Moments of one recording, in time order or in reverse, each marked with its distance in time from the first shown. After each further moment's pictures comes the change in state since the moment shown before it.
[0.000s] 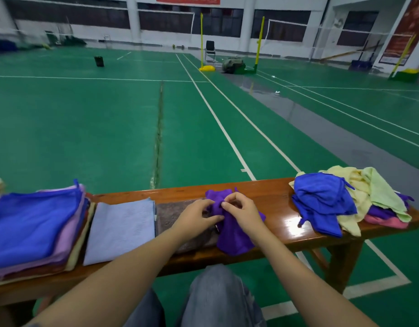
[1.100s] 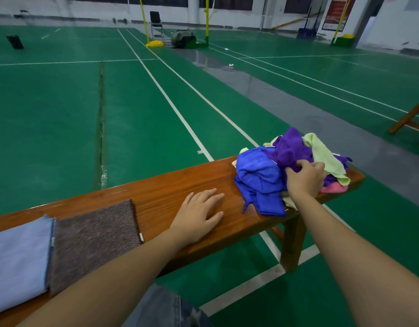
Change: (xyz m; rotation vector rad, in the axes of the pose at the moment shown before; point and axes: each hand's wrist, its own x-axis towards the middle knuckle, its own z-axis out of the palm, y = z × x) left_hand 0.077 0.087 0.129 0.359 -0.238 0.258; right_hand 0.031 0.105 -0.253 -0.655 0.892 0.456
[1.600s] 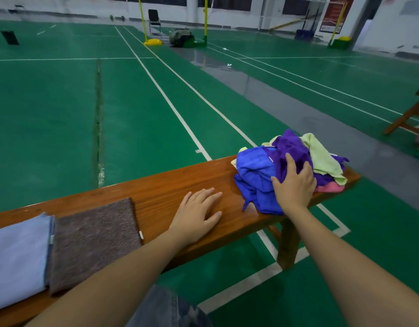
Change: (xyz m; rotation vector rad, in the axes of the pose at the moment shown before) left_hand -0.003 -0.007 0.008 -0.007 0.036 0.005; right_hand -0.031 0.004 0.003 -0.283 -0.098 -0.224
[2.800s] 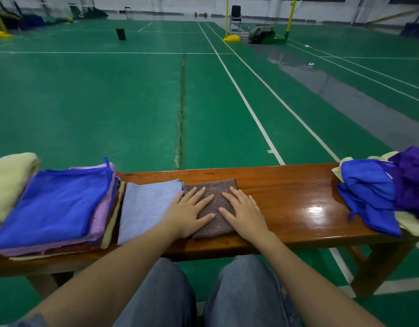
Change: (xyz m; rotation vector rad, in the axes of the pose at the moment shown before) left_hand -0.173 -0.177 -0.074 0.274 -0.108 -0.341; right_hand -0.208 -0.219 0.072 0.138 -0.642 -0.816
